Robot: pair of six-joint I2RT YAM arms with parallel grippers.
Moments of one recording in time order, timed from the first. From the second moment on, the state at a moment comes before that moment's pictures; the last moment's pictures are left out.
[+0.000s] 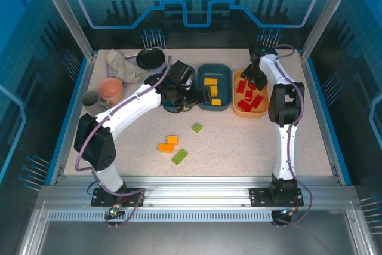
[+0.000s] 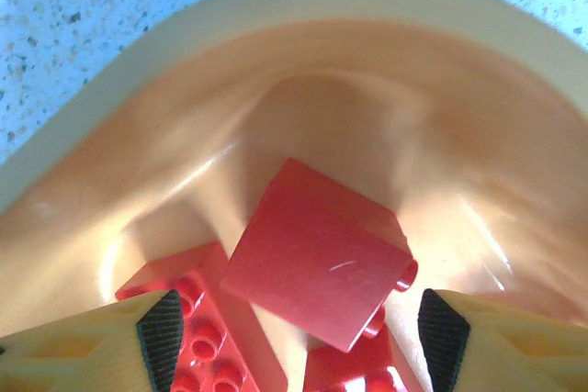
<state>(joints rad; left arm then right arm) -0.59 1.72 1.52 -0.79 0.25 -0.84 0.08 2.37 2.12 -1.08 0.08 0.84</state>
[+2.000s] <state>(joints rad) -0.66 1.92 1.71 -1.06 0.03 -1.36 0.54 0.96 0.87 -0.67 -0.19 0.41</state>
